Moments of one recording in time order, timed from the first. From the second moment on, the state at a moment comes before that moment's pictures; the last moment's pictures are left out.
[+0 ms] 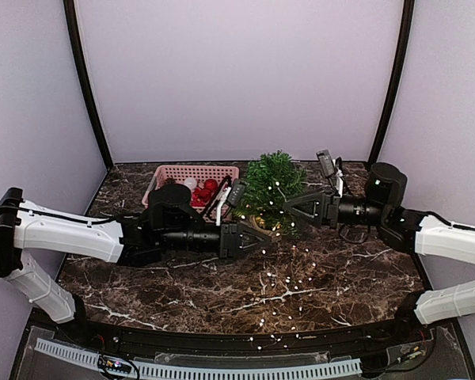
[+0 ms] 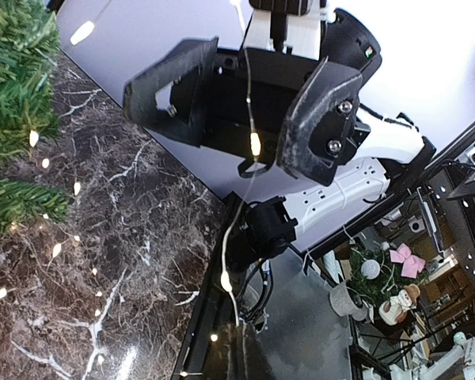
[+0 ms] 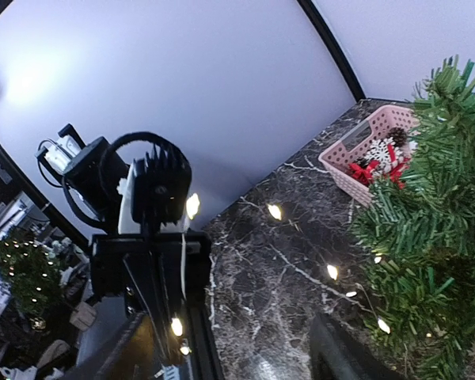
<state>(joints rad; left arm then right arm) -1.09 1.51 0.89 0.45 0.41 -0.72 0.69 1.09 0.65 0.36 -0.69 0.53</state>
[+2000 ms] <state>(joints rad) -1.09 1.49 0.93 0.24 0.10 -0.66 1.01 0.69 0.73 -0.40 0.46 0.57</state>
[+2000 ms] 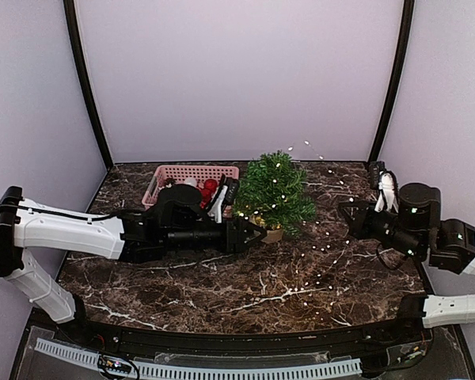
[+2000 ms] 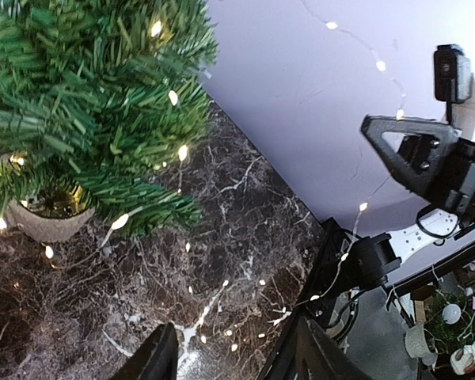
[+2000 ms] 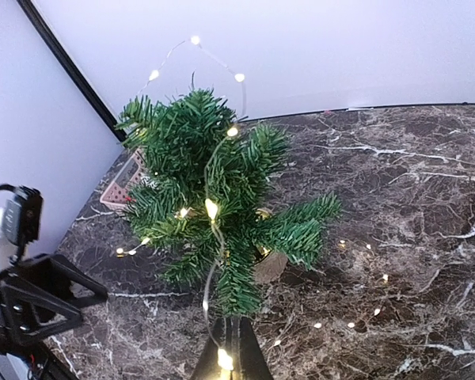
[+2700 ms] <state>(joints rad) -1.09 1.74 1.01 0.41 -0.05 -0.73 1.01 0.46 0.60 -0.21 0.19 0.52</state>
